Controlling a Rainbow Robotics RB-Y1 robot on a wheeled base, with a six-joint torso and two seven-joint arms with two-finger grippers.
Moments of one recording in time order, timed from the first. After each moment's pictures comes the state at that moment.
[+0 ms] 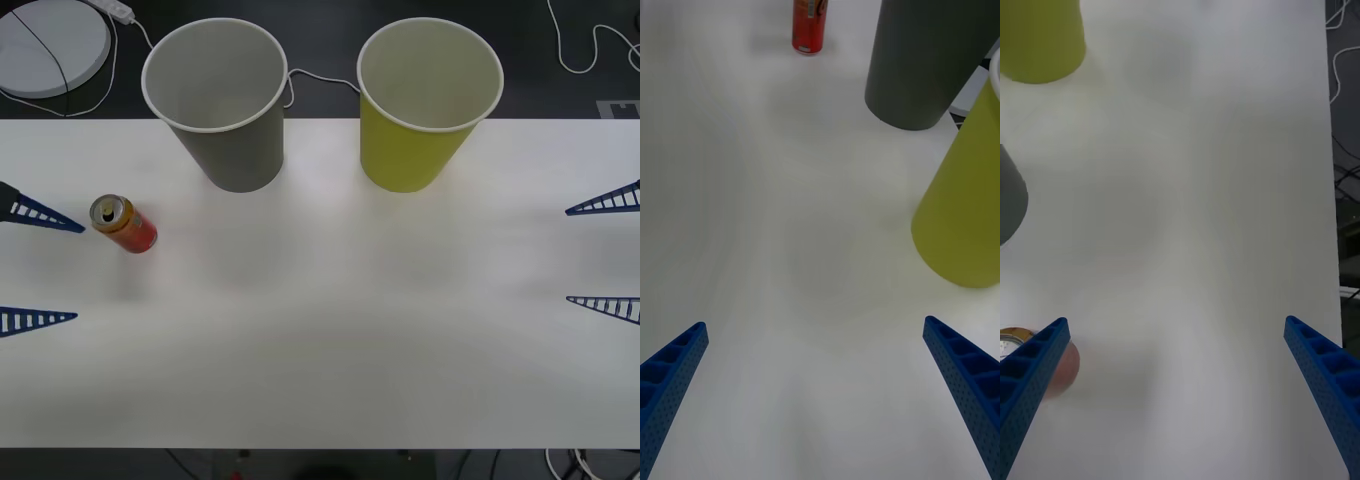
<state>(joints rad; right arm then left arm) -0.04 -0.84 -0.45 -1.70 1.43 -1.57 0.08 0.03 1.11 0.30 -1.80 -1.30 -1.45 0.18</state>
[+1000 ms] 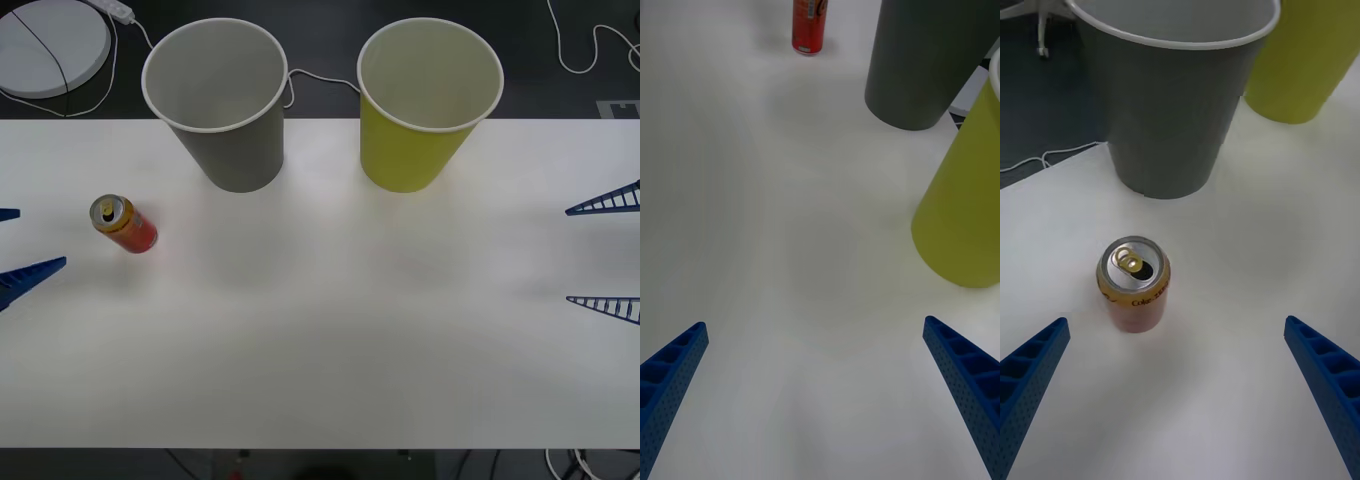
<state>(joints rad) -0.04 -0.84 -0.45 -1.70 1.43 -1.57 0.08 0.40 1.10 0.33 -1.80 -1.03 -0.81 0.29</state>
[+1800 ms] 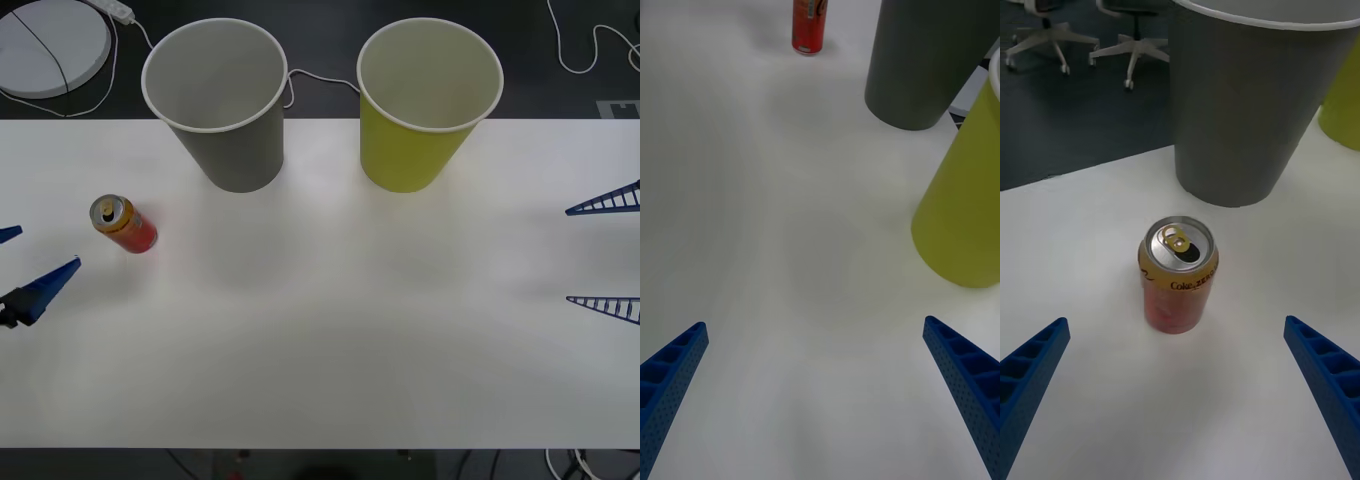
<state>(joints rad) -0.04 -0.84 -0.45 -1.70 1.43 -1.57 0.08 0.41 0.86 0.26 -1.78 -1.05 -0.61 0.15</state>
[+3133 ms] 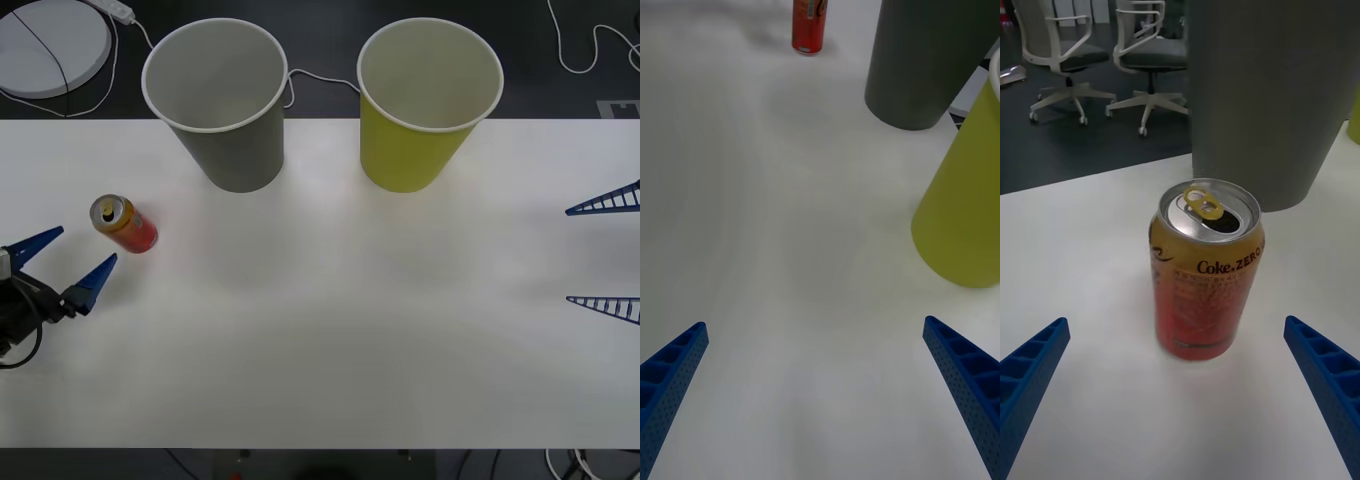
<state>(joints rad) -0.04 -0.84 -0.45 -1.70 1.43 -1.57 0.08 0.08 0.63 0.17 -1.23 -0.80 -0.79 -0.41</state>
